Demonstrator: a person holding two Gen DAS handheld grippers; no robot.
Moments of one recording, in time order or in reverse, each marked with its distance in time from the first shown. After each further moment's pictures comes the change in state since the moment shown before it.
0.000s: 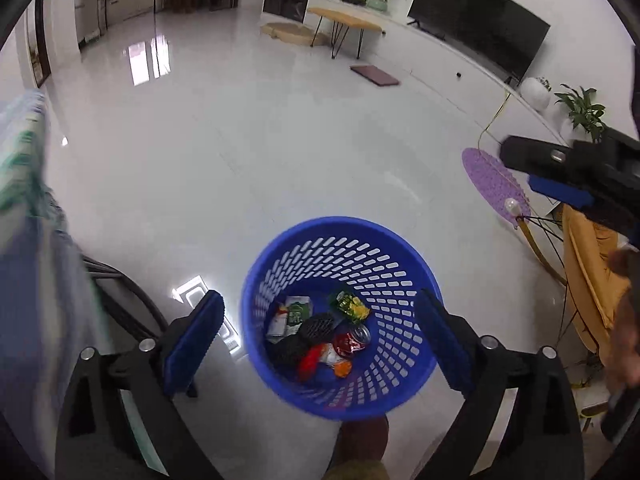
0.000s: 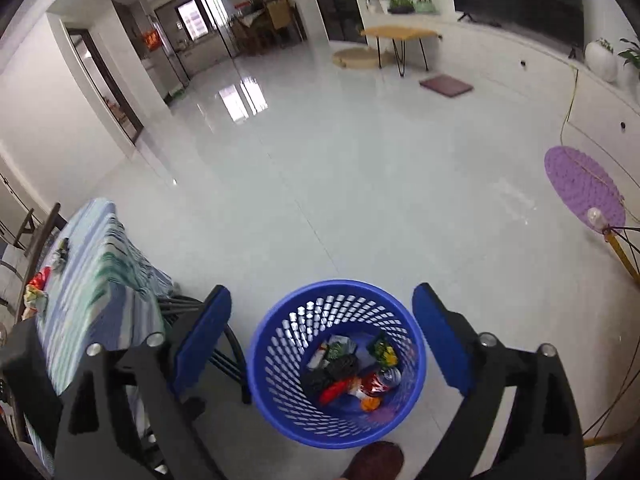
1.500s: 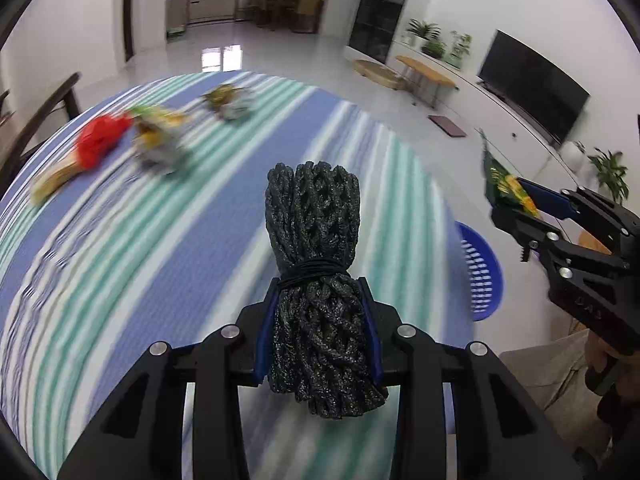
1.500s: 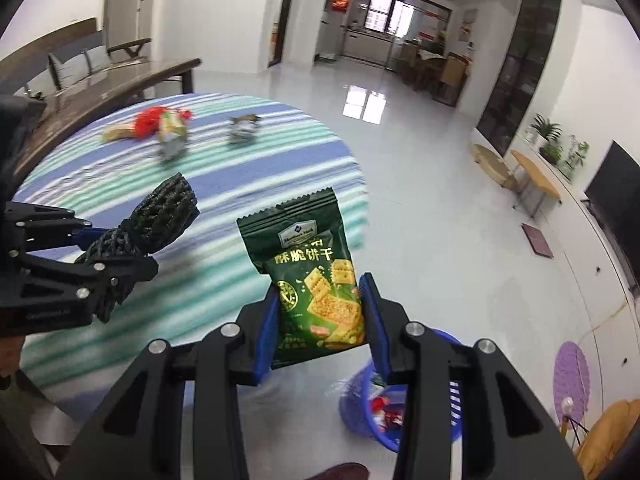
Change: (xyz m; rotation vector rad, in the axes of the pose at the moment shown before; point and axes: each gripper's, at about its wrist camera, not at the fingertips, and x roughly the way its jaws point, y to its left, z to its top) left arm -0.249 0.210 -0.107 -0.162 -0.096 0.135; right arm -0.046 0.273 -0.102 -0.724 -0.051 0.054
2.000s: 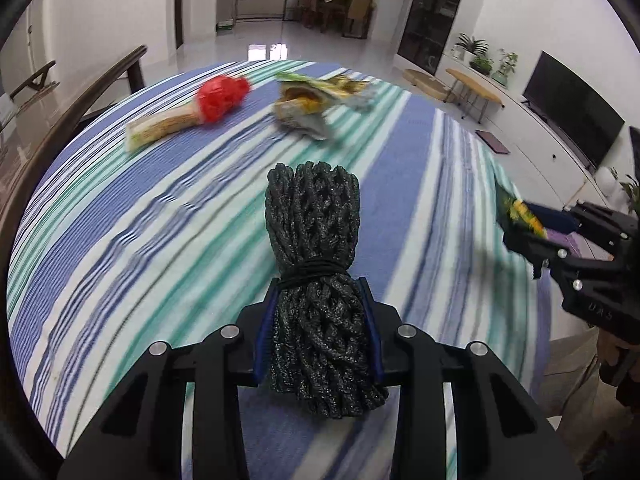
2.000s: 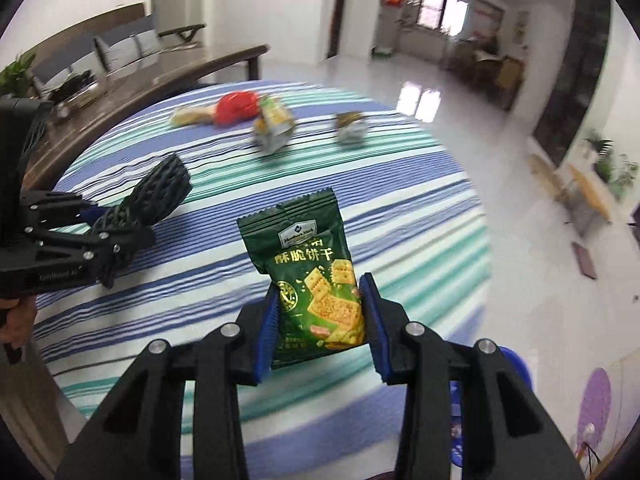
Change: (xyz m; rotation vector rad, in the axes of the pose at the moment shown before) left arm -0.042 0.112 -0.044 -0.111 -0.019 0.129; right arm 0.004 0.106 0.023 -0.080 0.005 0.163
